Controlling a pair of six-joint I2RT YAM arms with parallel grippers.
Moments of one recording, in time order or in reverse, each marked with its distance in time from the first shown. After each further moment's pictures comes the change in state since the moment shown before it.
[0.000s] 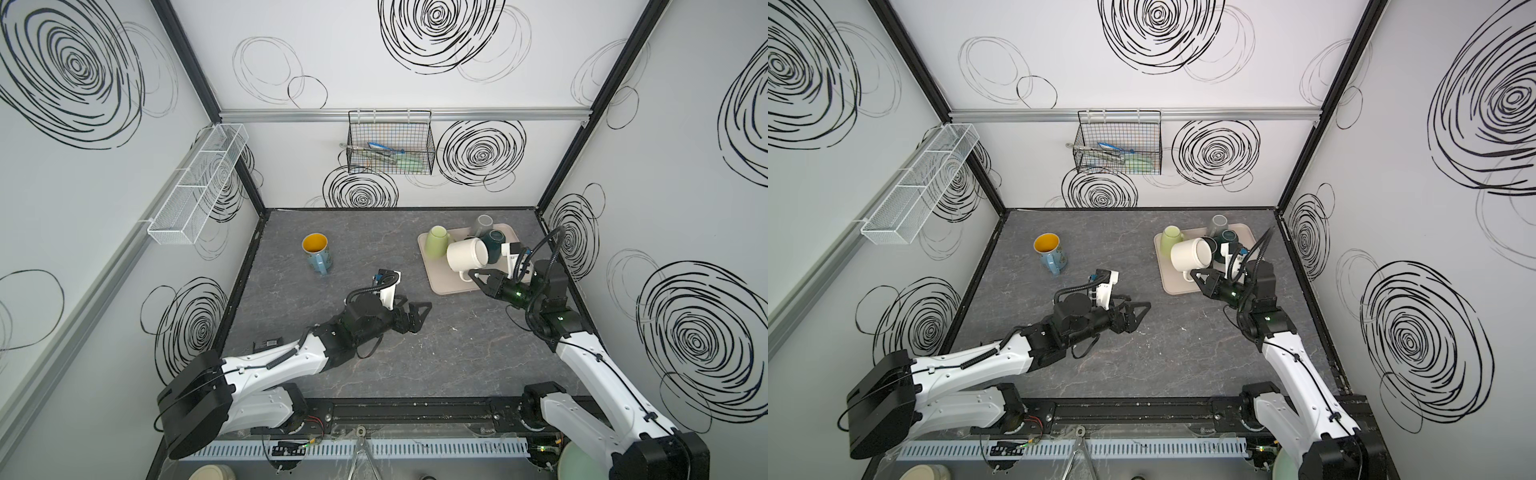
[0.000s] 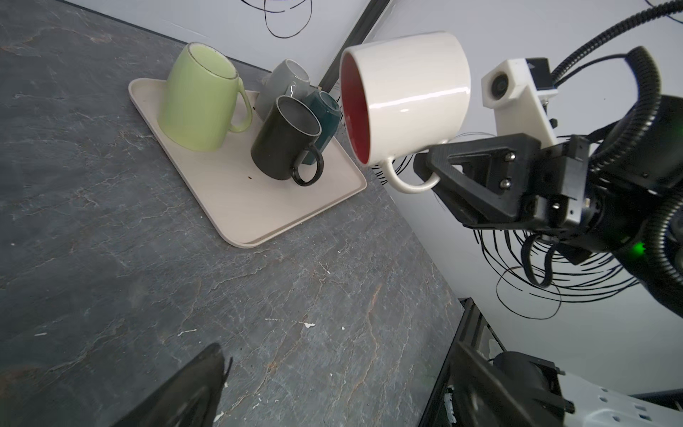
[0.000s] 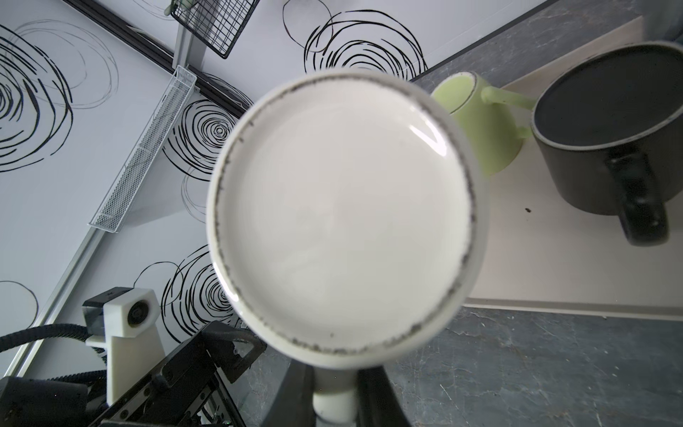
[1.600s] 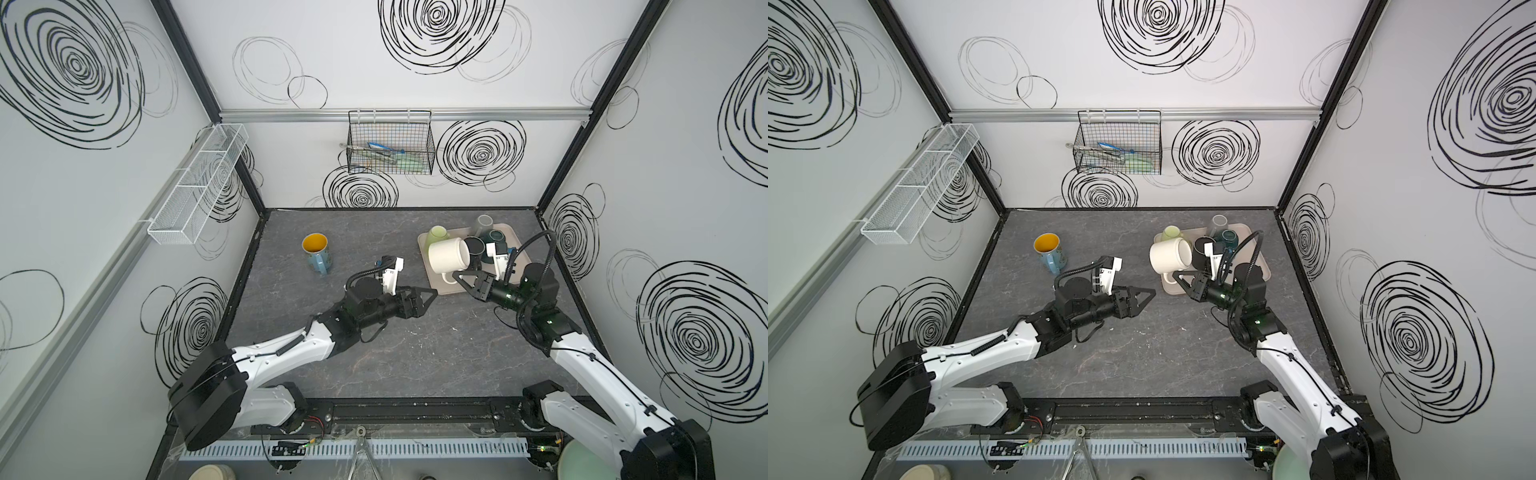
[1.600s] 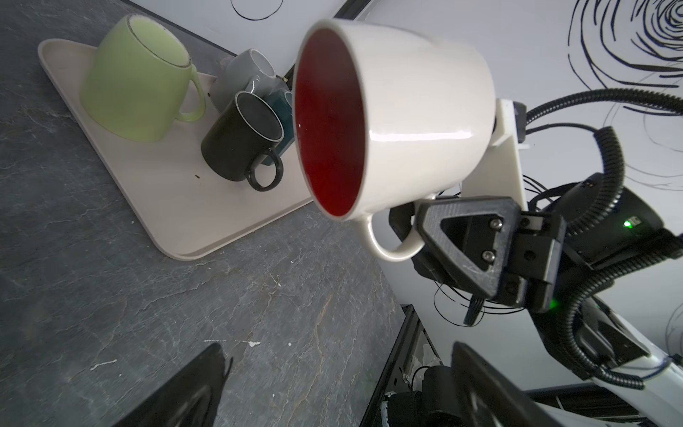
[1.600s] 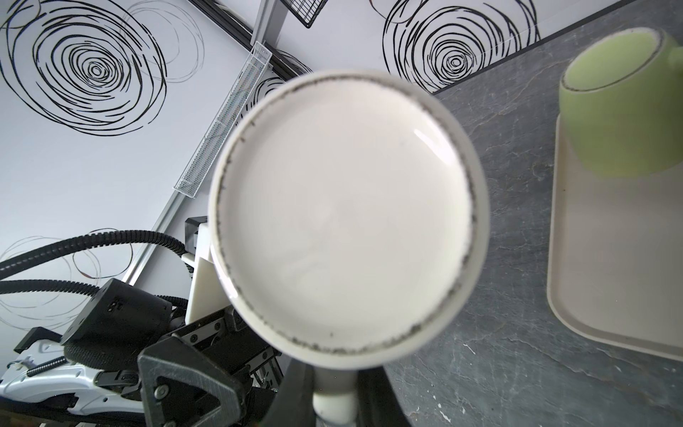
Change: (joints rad) left arm 0.095 0.091 0.096 0.070 0.206 -0.142; right arm 0.141 0.021 -0.031 0.216 -0.058 0.121
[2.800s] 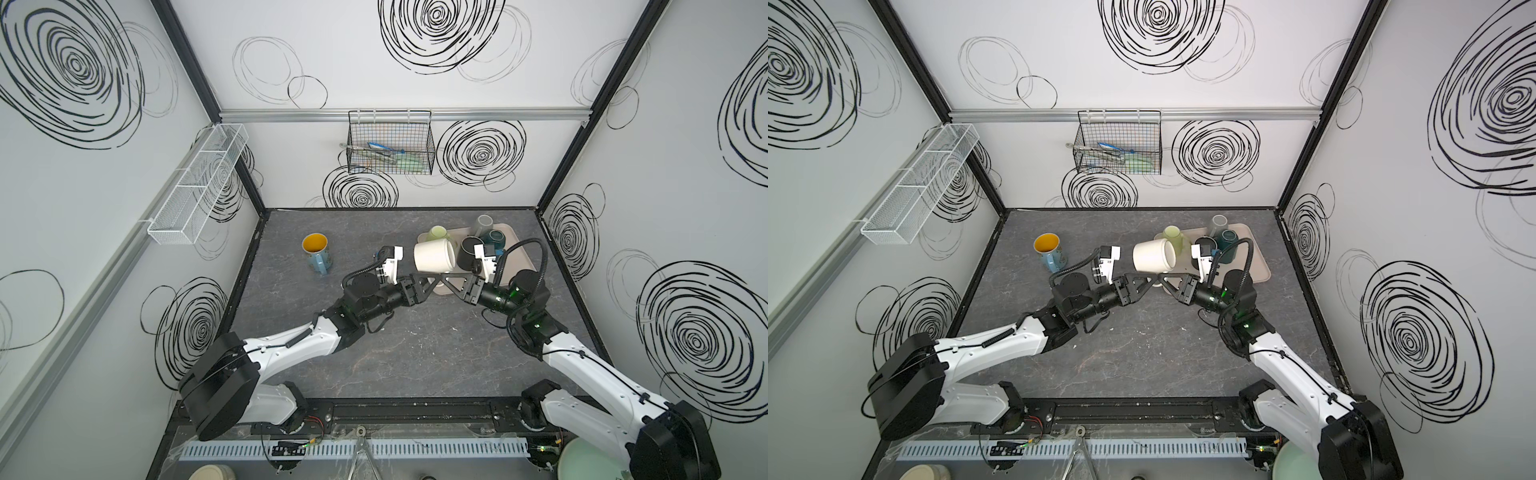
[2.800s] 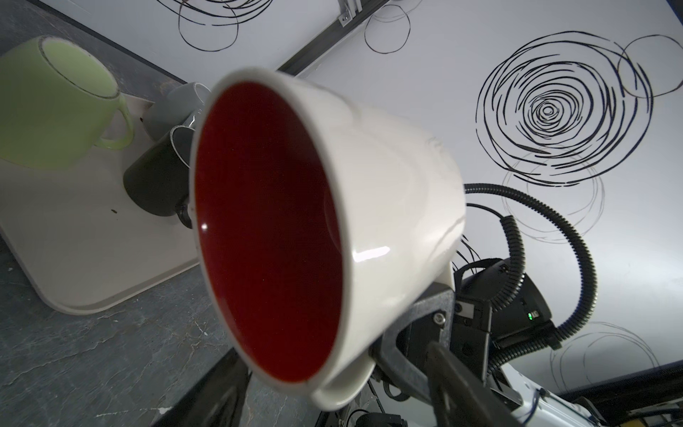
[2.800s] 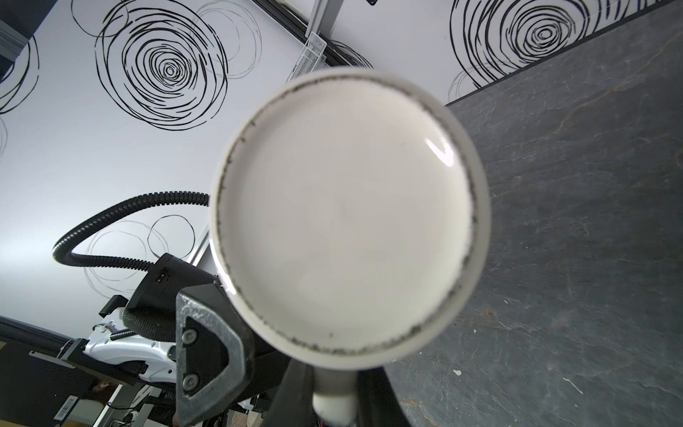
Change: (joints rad) left arm 0.011 0.062 0.022 0.238 0.040 -0.175; right arm 0.139 0.040 -0.051 0.259 0.021 0.162
